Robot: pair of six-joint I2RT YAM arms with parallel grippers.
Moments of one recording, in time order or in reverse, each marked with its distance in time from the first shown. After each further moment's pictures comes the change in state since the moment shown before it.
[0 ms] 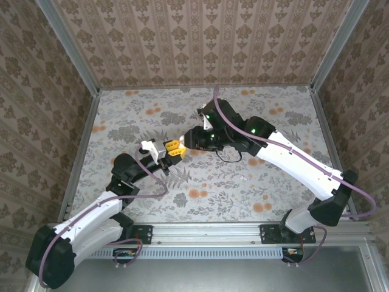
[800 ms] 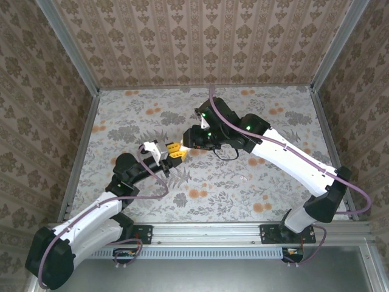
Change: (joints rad) left arm -0.005 -0.013 -0.002 -0.086 0.000 0.023; right arm -0.002 0.048 0.040 -0.031 0.000 -0.004
